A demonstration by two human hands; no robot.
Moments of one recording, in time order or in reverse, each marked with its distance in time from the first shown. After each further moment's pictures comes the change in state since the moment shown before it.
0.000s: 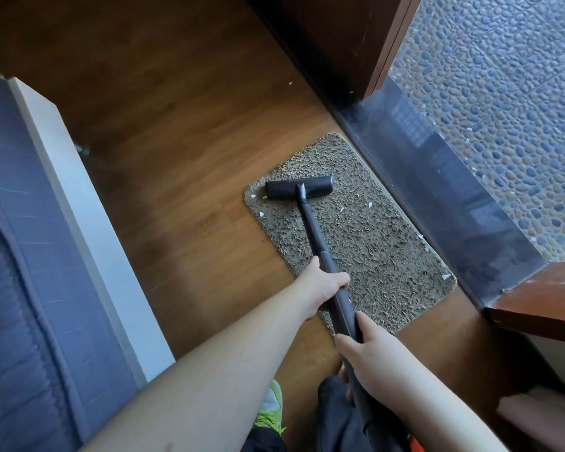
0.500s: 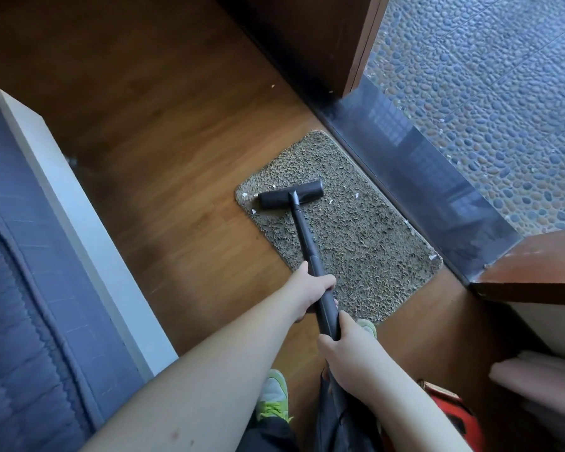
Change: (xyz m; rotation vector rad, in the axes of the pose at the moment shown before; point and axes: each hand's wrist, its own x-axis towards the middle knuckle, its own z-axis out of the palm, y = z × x) left_hand -0.024 -0.044 -0.018 -0.009 -0.055 0.011; right_hand -0.029 0.016 0.054 -0.129 0.062 0.053
